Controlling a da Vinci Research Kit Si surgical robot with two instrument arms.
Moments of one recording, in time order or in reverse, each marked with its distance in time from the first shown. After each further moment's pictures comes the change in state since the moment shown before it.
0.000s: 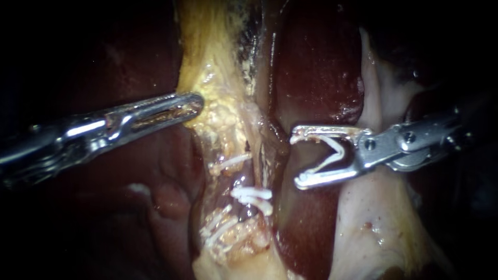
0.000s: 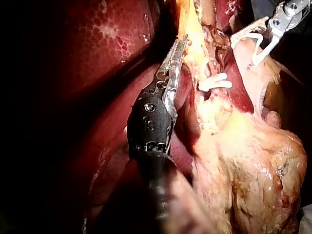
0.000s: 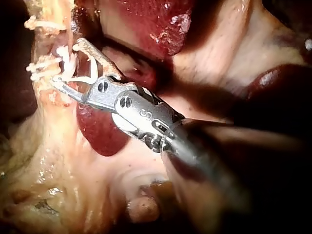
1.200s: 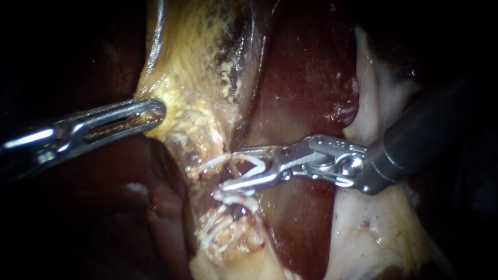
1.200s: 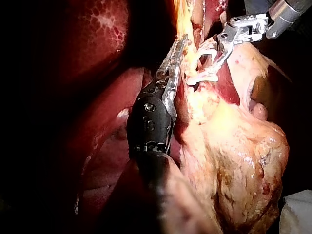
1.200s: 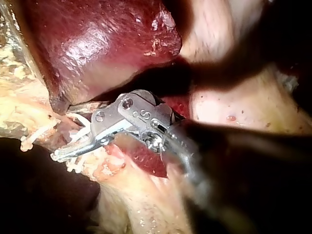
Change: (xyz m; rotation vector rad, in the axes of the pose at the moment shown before) right arm -0.002 0.004 0.009 0.146 0.079 0.410; left arm -0.002 -0.004 -0.004 -0.002 -0.047 -0.015
